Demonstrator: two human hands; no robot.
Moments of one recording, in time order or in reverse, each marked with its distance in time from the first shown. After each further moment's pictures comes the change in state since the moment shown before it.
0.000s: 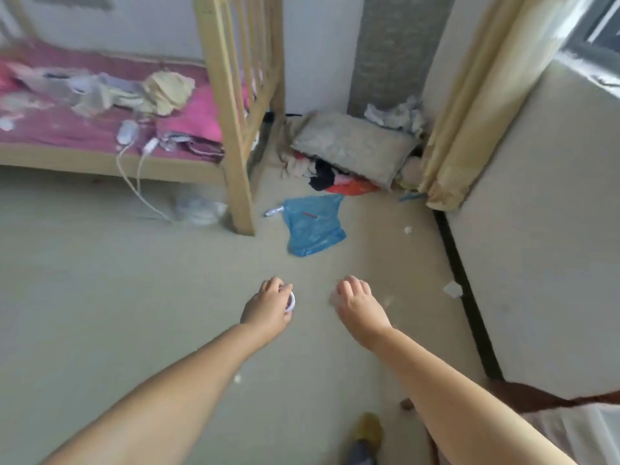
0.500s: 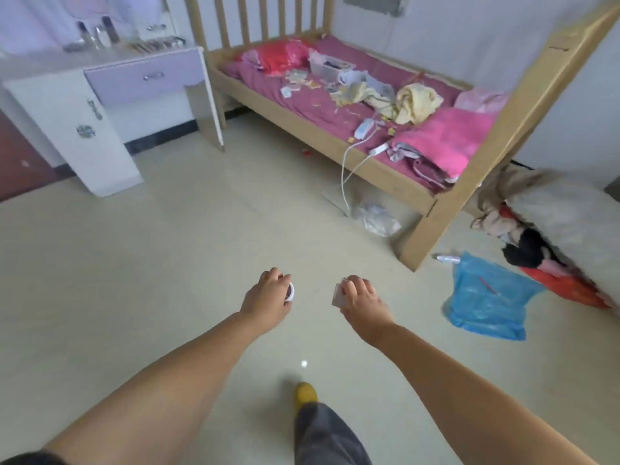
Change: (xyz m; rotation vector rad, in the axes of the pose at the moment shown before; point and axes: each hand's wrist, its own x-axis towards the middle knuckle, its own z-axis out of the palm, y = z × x) left_hand -0.140 -0.343 -0.061 -0.112 0.199 -0.690; right_hand 0.167 -0.368 0.024 0.000 -0.142 -0.669
